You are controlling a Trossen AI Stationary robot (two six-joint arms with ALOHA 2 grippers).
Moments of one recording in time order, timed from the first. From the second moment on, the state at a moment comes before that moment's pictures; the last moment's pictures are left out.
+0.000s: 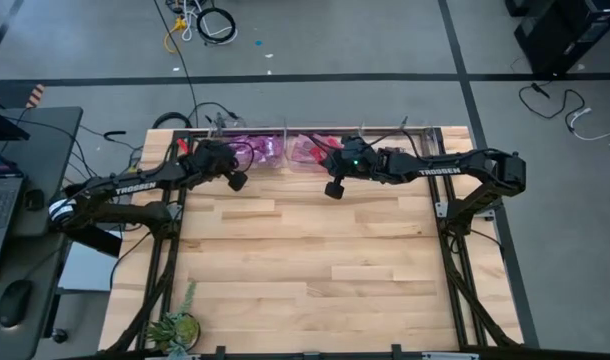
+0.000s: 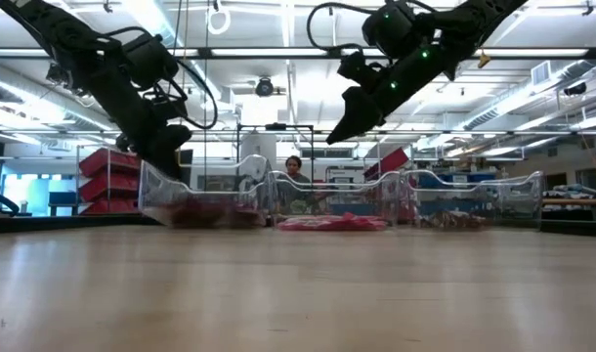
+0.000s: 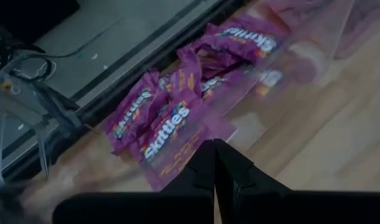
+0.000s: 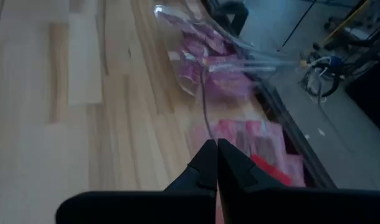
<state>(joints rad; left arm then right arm) 0.59 1.06 0.50 -0.18 -0.33 -0.06 -0.31 1.55 0.93 0.05 0.16 -0.20</state>
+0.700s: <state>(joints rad) 0.49 0.92 0.50 -0.22 -0.33 -0.06 -0.31 1.55 0.87 0.08 0.16 -0.18</state>
